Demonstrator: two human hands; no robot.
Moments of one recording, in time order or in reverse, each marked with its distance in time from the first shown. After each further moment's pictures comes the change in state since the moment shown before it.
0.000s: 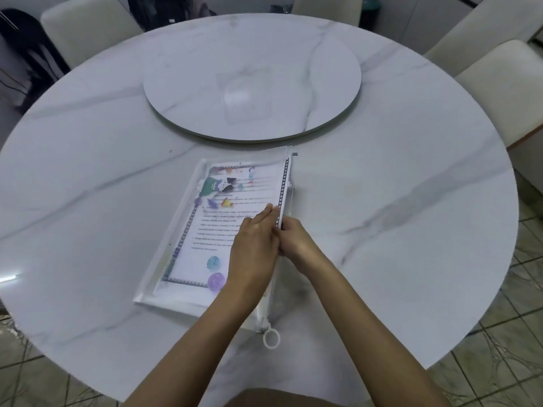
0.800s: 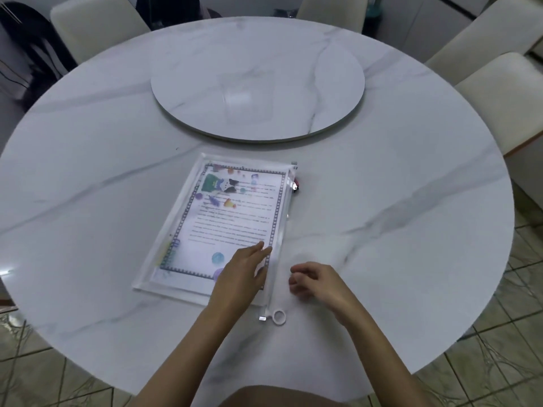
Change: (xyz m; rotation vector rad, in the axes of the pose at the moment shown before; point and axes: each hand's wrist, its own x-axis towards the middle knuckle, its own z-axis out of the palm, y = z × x) left_hand -0.035 -0.077 0.017 0.020 -0.168 0.092; right_hand -0.058 0.059 -0.026 -0.086 0.032 0.181
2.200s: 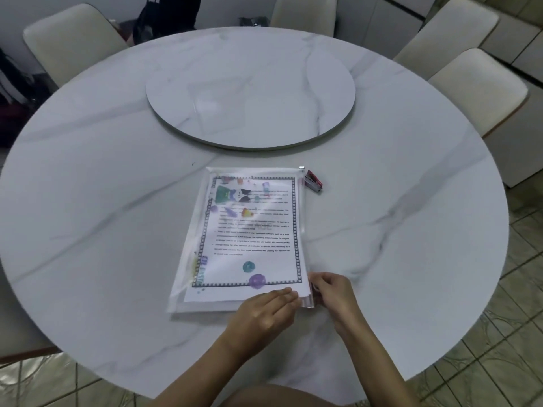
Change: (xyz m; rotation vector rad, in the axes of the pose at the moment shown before) left_hand -0.040 -0.086 -0.035 0.051 0.252 0.962; right_hand -0.011 -0.011 0.110 0.244 0.419 0.073
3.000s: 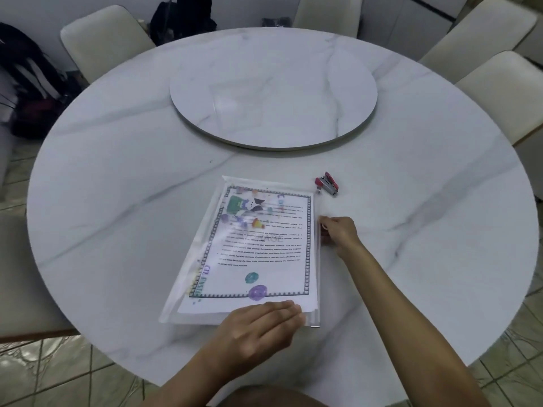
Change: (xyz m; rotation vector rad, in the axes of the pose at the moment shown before) left_hand 0.005 0.019 -0.062 -0.017 0.026 0.051; right_hand 0.100 -0.073 0.011 -0.006 0.054 -0.020
